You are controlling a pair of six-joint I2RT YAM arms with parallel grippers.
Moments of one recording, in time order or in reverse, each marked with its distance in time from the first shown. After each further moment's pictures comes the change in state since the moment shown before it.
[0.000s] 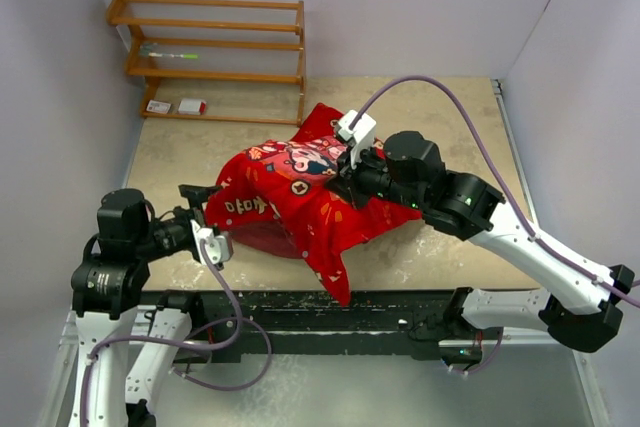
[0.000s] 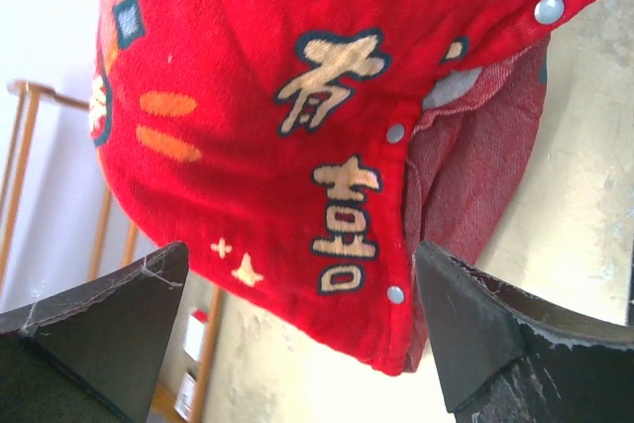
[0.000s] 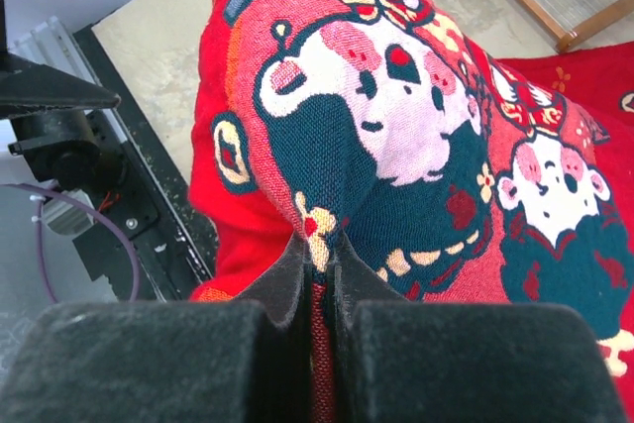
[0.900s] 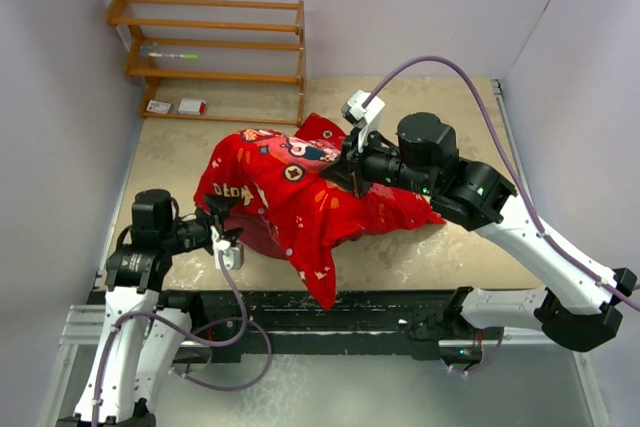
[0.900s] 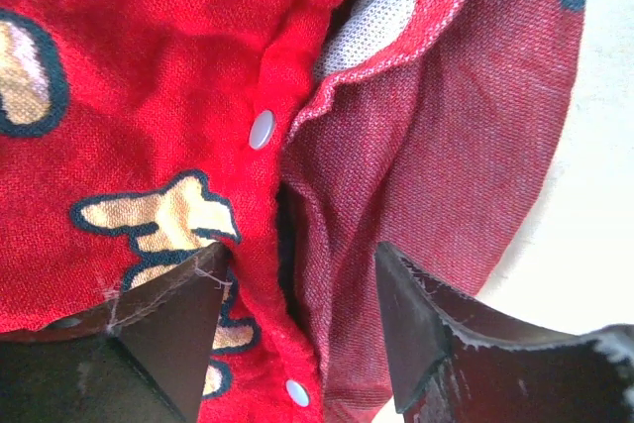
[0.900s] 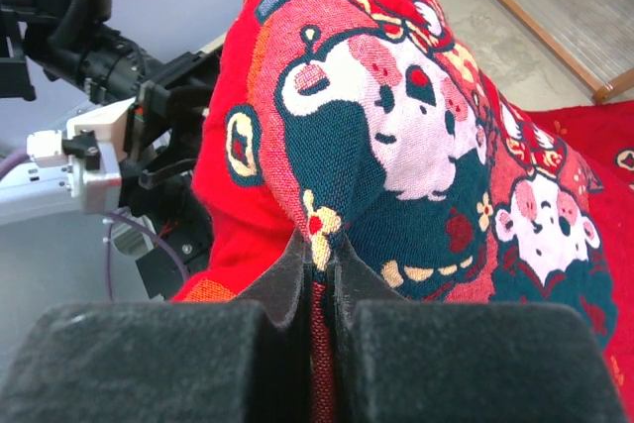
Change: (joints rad) left arm 0.000 0.024 -0.328 0.240 0.062 0.249; right arm -0.056 0.033 0.123 -0.003 -0.142 0.049
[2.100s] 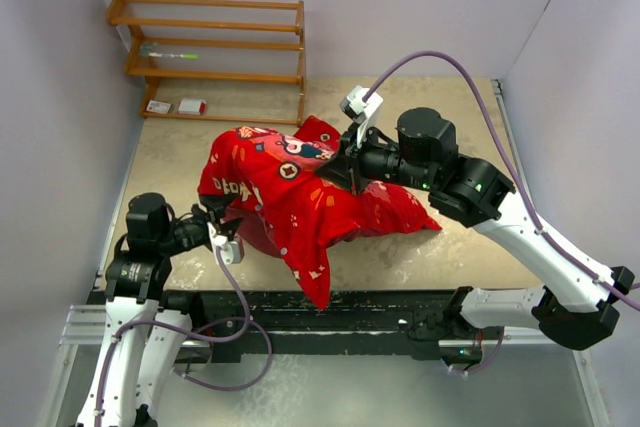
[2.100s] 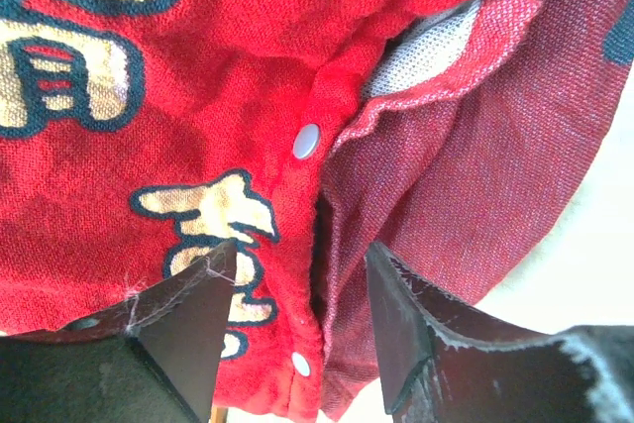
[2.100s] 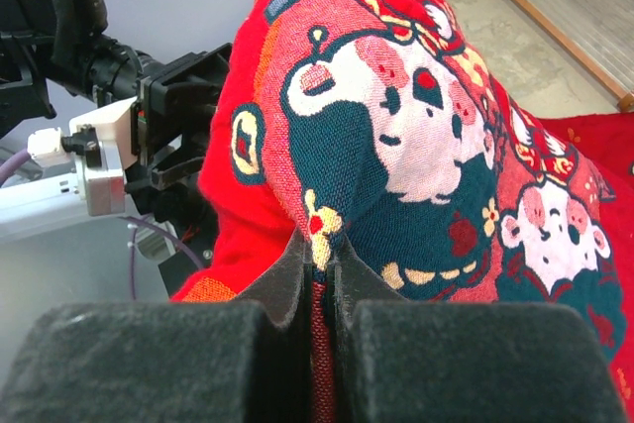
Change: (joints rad) left arm 0.000 -0.082 -0.018 0.117 -0.024 -0.169; right arm -0.011 0.014 0.018 0.018 -0.044 0.035
